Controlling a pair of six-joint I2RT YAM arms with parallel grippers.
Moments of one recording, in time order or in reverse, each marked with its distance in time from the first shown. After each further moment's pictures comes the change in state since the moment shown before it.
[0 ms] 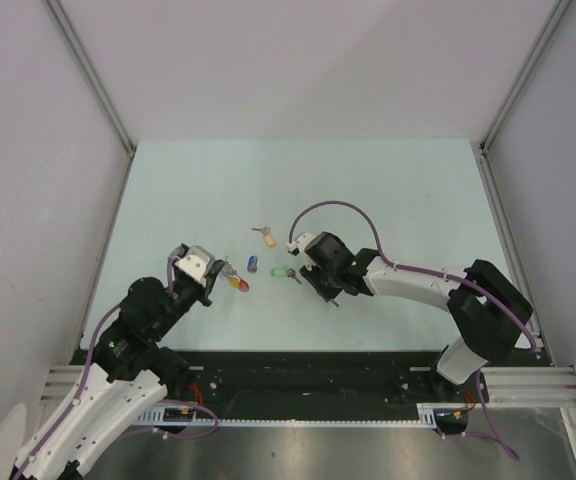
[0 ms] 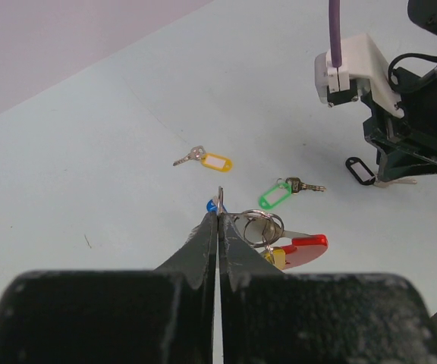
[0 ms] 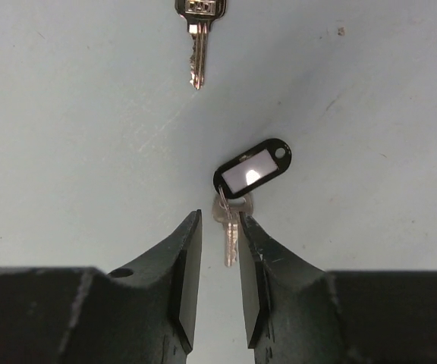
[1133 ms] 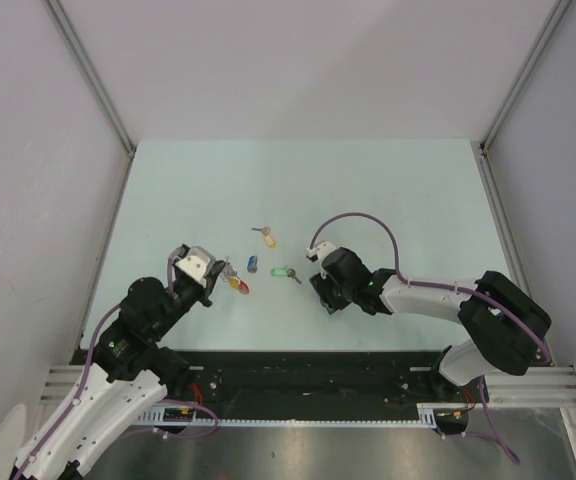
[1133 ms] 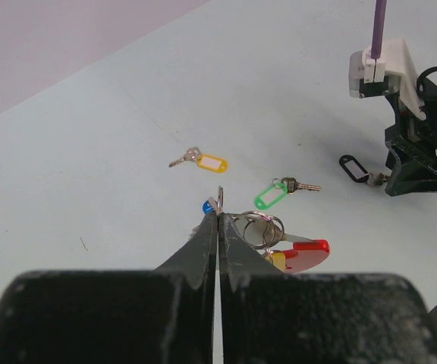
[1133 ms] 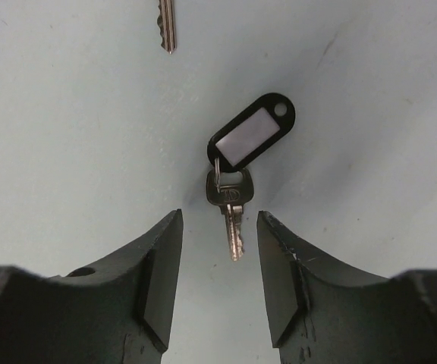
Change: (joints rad) left arm 0.002 0.000 0.000 0.000 0.018 0.000; right arm -0.008 -0.097 -0.256 0.259 0.014 0.146
